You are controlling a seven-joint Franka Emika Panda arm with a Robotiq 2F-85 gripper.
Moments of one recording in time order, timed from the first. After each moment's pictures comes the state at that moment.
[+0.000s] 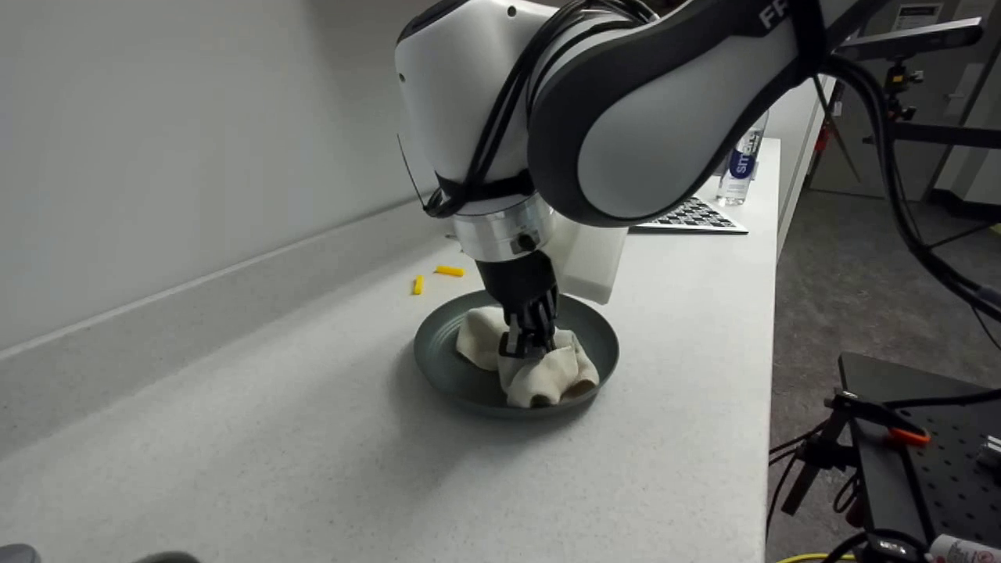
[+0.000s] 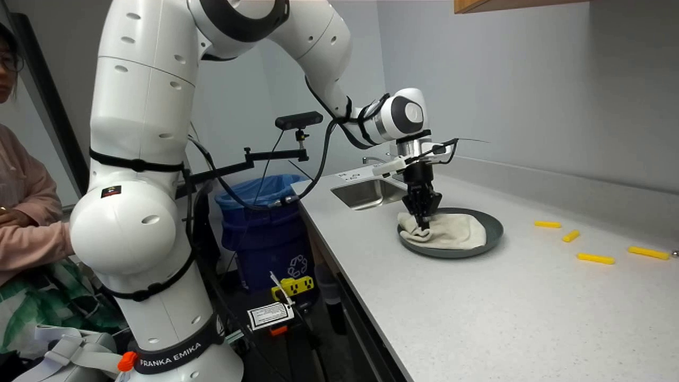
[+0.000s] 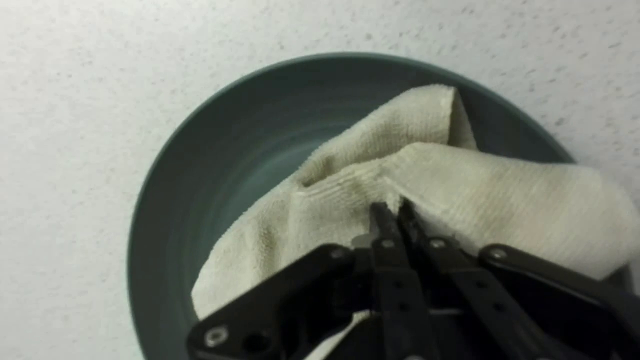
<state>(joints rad) 0.29 0.42 0.04 -1.91 -0.32 2.10 0.37</state>
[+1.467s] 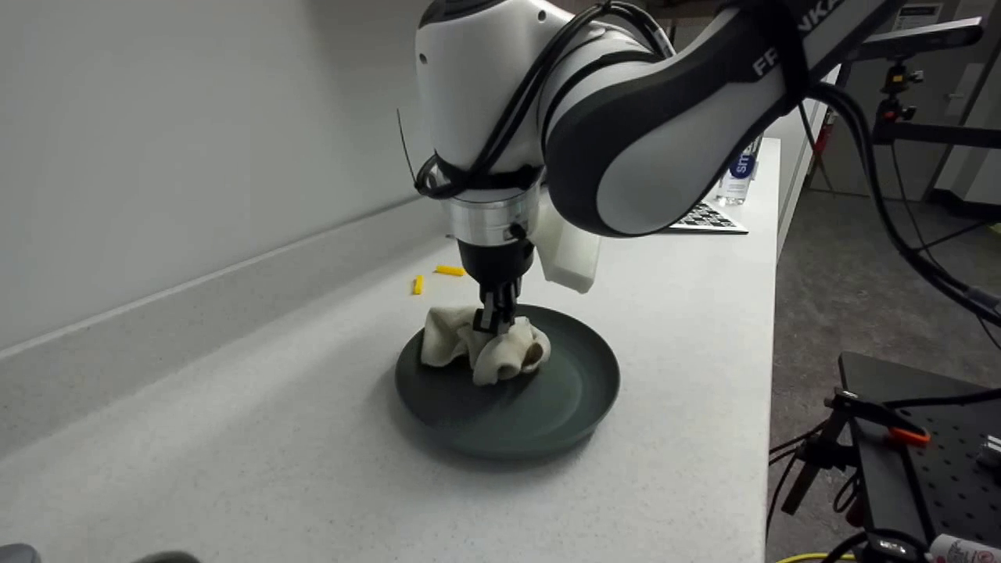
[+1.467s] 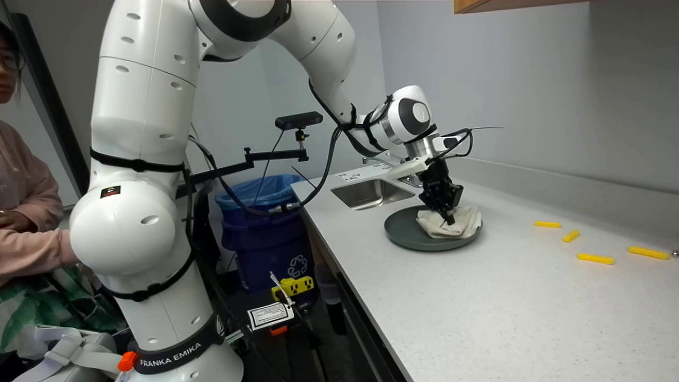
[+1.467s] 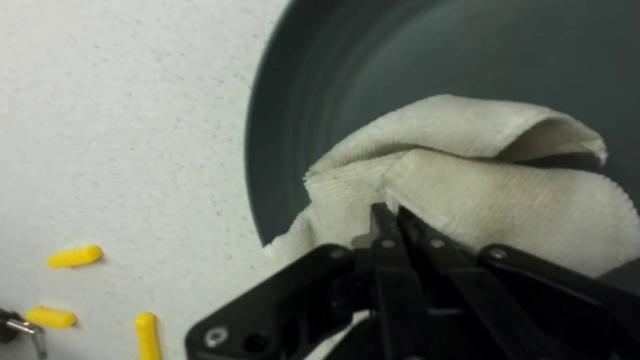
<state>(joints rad) 0.29 0.43 -0.01 -1.92 -0.48 2.32 0.35</state>
